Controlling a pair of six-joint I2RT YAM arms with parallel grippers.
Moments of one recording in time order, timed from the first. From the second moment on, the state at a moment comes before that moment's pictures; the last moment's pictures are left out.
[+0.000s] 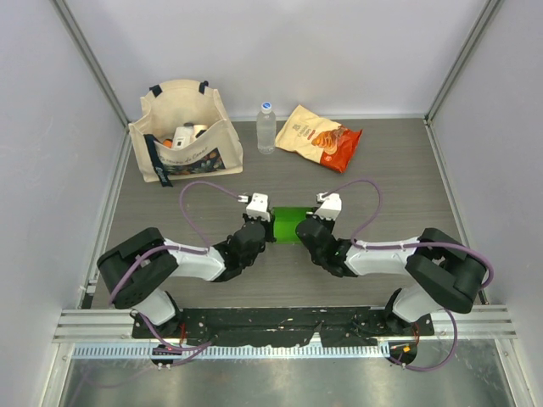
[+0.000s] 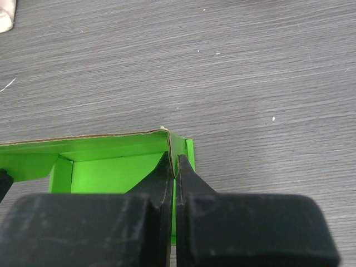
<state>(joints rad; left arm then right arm) -0.97 1.57 0.53 0.77 -0.58 -0.35 0.94 1.48 0.55 0.34 0.87 0.65</state>
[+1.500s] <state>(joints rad) -1.21 1.72 0.44 0.91 -0.85 -0.41 1.08 0.95 0.41 -0.19 0.77 0.83</state>
